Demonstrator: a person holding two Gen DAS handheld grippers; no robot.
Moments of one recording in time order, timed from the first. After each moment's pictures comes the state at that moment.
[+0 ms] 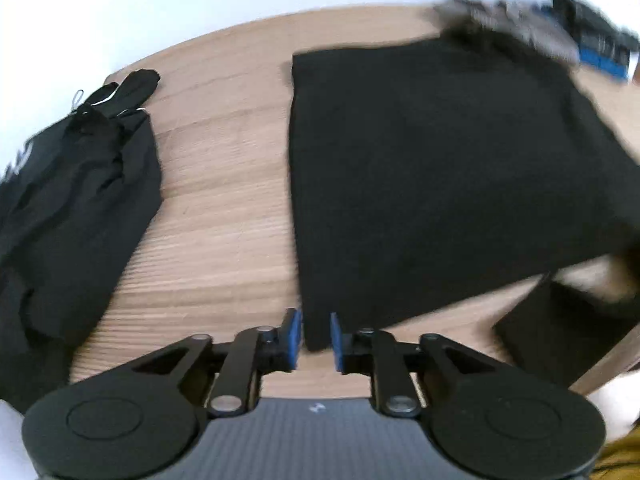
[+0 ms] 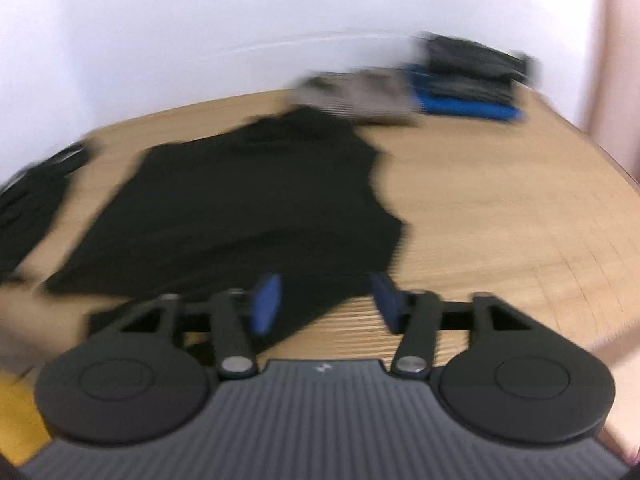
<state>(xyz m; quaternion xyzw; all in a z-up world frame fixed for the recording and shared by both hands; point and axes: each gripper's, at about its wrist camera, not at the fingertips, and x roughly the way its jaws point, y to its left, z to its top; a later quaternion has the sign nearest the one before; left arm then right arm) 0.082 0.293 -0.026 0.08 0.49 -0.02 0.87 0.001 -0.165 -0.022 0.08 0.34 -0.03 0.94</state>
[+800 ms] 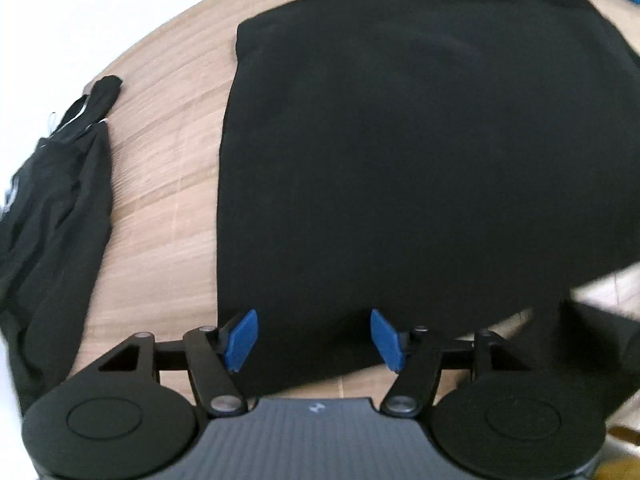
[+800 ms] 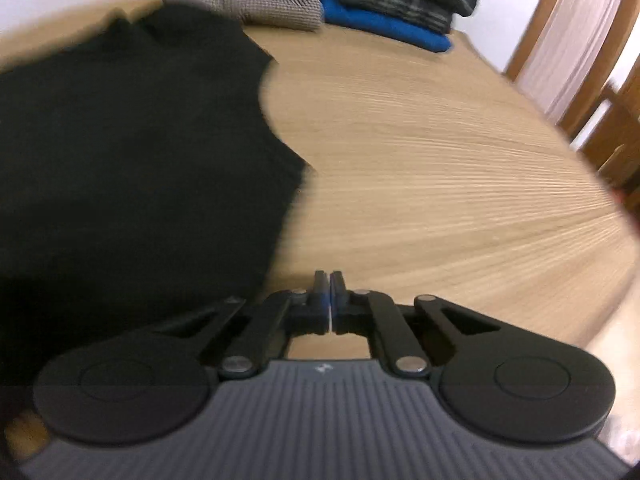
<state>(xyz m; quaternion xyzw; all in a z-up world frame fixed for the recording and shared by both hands) 0.110 0.208 -0.079 0.19 0.56 0.04 0.80 0.081 -0.194 -0.117 -0.05 0.44 -0.15 0.88</state>
